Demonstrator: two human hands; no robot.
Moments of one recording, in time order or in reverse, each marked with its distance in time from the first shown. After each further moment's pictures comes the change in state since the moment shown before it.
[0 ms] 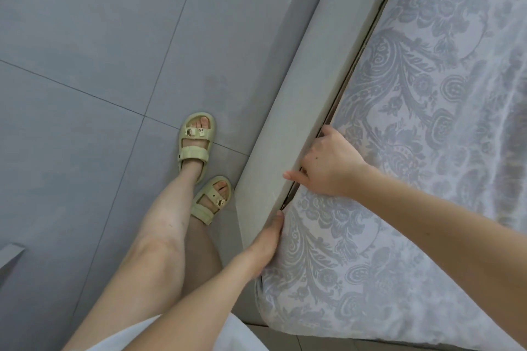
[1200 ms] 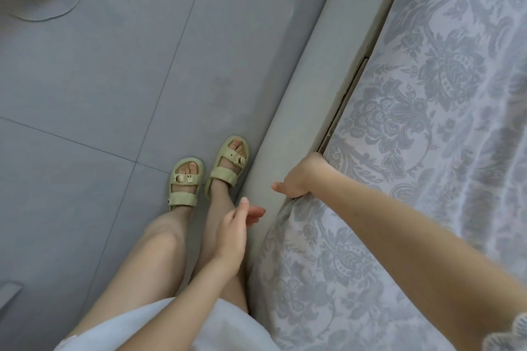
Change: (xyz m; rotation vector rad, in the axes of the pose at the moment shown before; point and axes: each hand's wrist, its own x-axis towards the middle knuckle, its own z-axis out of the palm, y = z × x) left_hand -0.012 0.175 0.008 -0.106 0.451 0.388; right_hand 0.069 0.121 -0.063 0.233 -0.628 0.063
